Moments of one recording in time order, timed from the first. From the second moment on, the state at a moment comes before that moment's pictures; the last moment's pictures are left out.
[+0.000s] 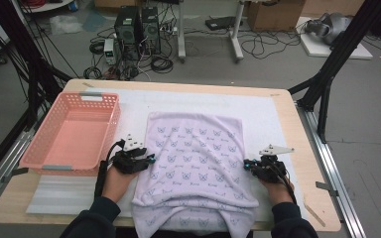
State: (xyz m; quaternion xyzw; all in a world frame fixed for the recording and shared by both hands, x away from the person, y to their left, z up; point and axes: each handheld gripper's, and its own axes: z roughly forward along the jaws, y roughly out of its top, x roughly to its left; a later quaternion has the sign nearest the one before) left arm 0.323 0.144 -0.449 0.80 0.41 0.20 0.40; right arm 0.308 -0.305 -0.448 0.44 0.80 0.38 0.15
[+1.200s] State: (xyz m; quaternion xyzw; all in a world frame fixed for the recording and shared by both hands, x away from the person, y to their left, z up) left arm 0.409 0.155 -0.431 0.72 0.52 0.14 0.45; right arm 0.380 -0.315 -0.422 0.47 0.77 0.39 0.20
